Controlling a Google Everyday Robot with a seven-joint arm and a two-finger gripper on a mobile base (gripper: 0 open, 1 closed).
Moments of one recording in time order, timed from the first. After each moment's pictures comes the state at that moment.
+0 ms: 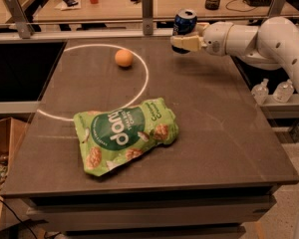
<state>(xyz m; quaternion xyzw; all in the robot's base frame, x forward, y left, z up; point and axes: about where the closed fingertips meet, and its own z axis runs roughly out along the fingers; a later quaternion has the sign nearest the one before) 0.768 -0.129 0.911 -0.38 0.66 0.26 0.60</state>
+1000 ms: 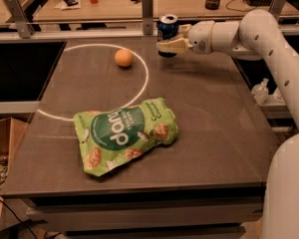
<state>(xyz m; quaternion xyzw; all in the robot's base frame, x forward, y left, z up) 0.776 -0.079 0.894 -0.45 0.64 0.29 0.55</state>
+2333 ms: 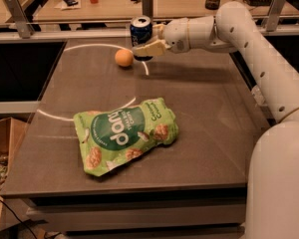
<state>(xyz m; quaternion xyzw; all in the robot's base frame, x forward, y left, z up) 0.742 0.005 0.902 -0.53 0.58 0.33 0.52</state>
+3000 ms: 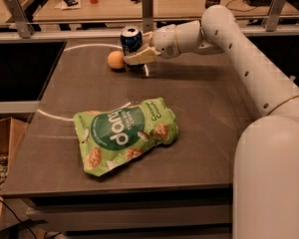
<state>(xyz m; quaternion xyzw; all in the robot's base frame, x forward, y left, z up) 0.743 0.032 0.872 -0.56 0.58 0.34 0.49</state>
